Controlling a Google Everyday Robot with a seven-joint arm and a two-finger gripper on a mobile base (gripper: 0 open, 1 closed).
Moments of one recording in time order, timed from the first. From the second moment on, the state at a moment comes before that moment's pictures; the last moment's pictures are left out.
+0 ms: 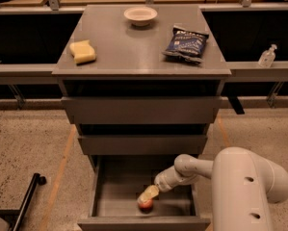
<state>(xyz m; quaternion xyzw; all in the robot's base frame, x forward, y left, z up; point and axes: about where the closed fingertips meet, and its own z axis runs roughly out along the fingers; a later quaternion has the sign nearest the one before) 0.551 -0.027 0.245 -0.38 0.85 0.34 0.13</state>
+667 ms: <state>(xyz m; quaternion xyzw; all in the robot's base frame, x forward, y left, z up) 0.557 -0.026 0.175 -0.36 0.88 0.28 0.11</state>
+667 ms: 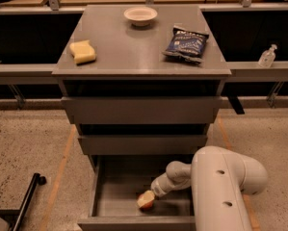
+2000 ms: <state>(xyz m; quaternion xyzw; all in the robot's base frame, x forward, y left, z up) 0.546 0.001 0.122 -0.33 0.90 0.26 0.09</state>
